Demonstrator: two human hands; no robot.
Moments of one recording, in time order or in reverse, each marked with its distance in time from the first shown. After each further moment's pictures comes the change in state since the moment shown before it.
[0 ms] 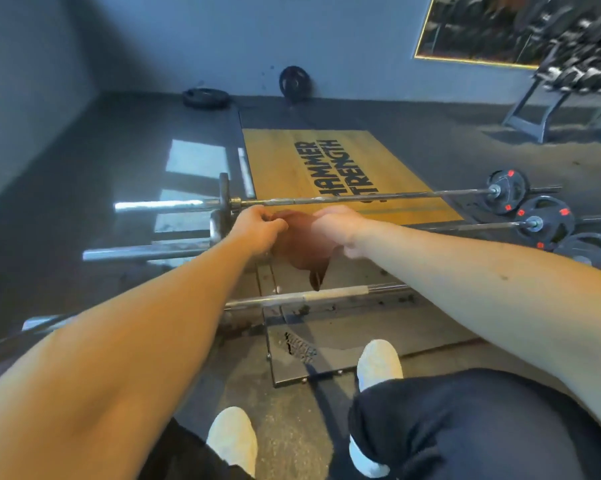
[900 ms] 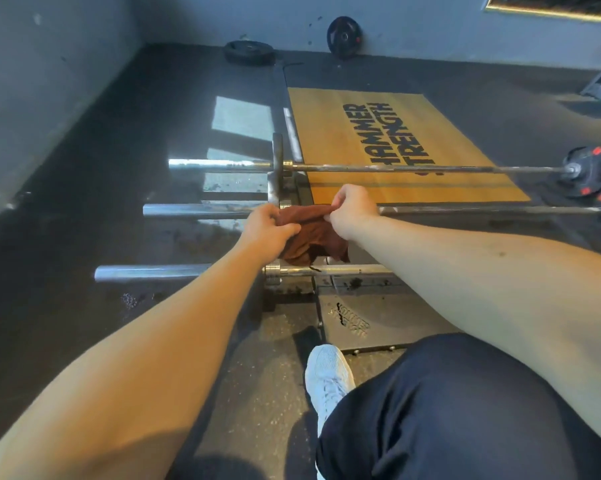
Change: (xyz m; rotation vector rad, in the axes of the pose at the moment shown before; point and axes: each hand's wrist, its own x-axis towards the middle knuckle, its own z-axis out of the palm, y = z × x) left_hand -0.020 -0.117 -0.070 -0.078 0.046 -0.098; right_hand 0.057 0.014 0.132 -0.513 0.360 -0.158
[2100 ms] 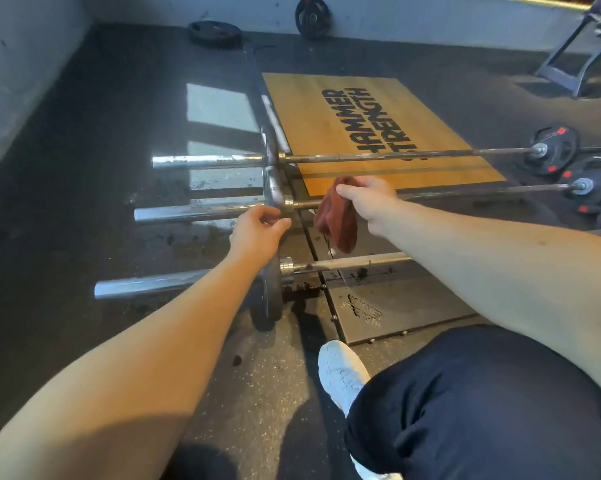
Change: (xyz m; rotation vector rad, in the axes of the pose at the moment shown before) left_hand 0.033 -0.045 -0.055 0.019 -0.008 0.053; right_hand 0.003 -0.032 0.013 0.607 -0.011 0.273
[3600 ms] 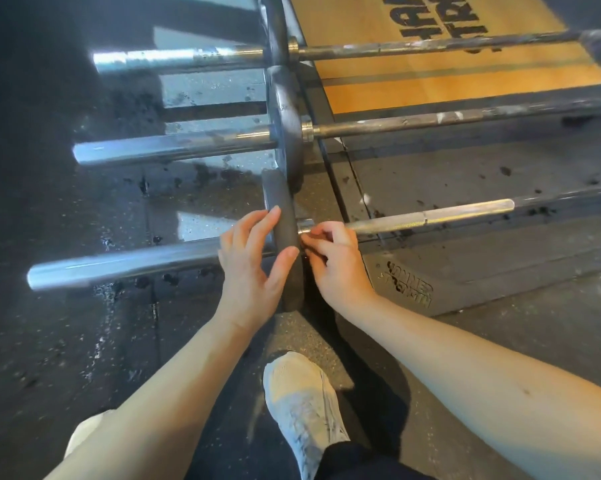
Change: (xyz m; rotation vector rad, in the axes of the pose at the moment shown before) left_hand 0.014 -0.164 0.050 0.233 0.011 0.310; right_hand 0.028 0.218 0.124 -0.539 -0.103 -0.522
